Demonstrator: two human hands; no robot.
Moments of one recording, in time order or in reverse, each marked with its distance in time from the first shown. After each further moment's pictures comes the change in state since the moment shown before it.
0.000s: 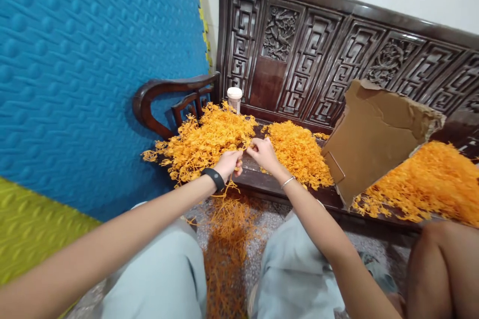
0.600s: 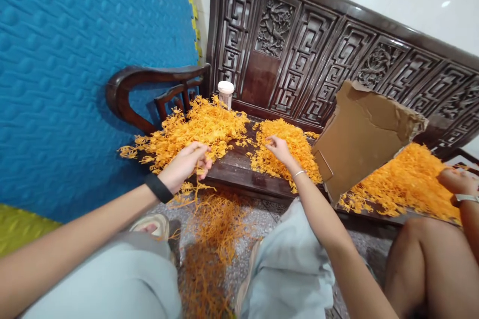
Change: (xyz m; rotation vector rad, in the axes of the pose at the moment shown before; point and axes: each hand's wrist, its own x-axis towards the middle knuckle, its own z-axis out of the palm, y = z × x) left_hand -0.032 0.013 -0.051 0.084 0.035 0.086; right_hand -0.012 0.115 -0.010 0.179 -0.065 0.312
